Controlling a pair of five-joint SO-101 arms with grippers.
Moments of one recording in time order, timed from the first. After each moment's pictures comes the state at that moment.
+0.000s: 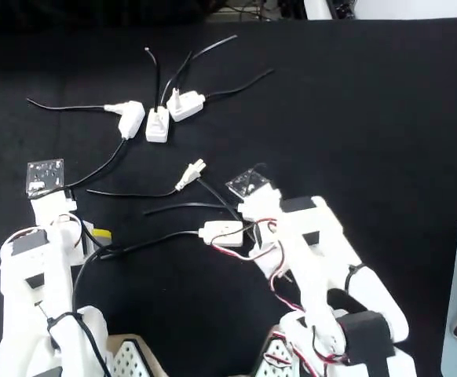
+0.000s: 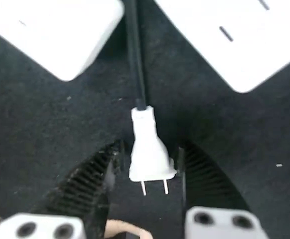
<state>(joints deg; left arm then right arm) -27.6 -41.7 71.3 46.9 -13.2 -12.0 -19.2 59.0 64.1 23.3</state>
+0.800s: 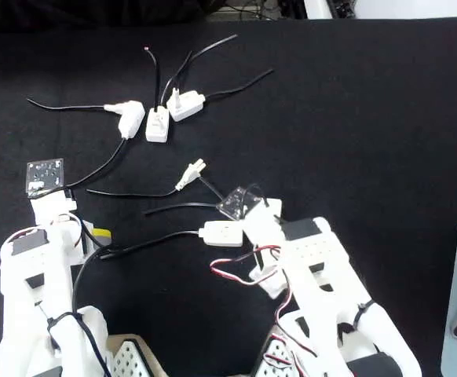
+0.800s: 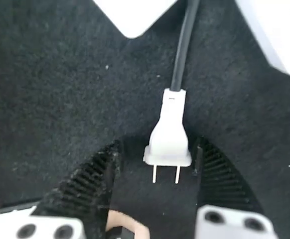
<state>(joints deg) -27.6 -41.7 71.3 46.7 -13.2 -15.1 -34.4 69.9 65.4 30.1</state>
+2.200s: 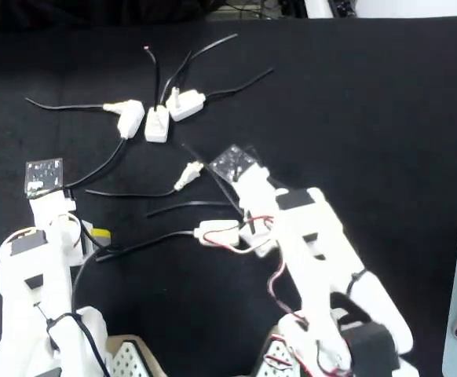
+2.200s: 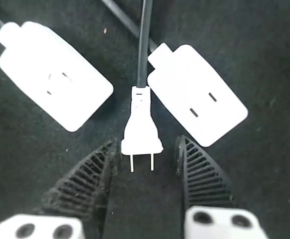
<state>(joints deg) -27.6 -41.7 71.3 46.7 -13.2 -15.3 -24.7 55.3 57.3 27.7</state>
